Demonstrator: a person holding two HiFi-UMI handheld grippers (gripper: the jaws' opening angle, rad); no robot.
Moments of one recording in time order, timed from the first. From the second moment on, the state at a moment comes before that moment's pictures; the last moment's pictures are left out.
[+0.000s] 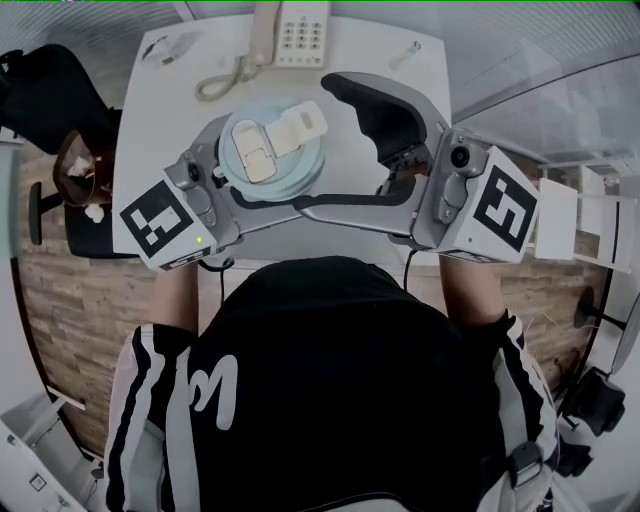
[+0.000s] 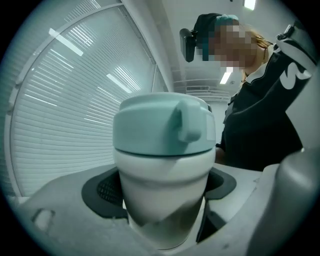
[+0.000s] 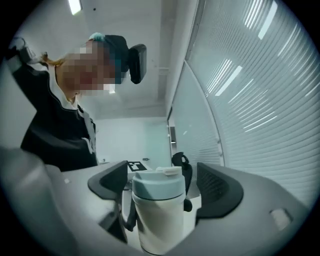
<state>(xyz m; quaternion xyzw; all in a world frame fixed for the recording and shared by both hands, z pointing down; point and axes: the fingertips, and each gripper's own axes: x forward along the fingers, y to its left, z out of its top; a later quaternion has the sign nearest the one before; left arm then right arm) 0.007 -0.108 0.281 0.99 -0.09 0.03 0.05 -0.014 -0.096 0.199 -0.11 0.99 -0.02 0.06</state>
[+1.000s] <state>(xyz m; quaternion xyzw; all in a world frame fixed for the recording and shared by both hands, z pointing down) 0.017 -0.101 0.290 0.99 -0.08 0.07 0.01 -0.031 -0.087 0.212 -0.05 1.00 -0.02 0.04</state>
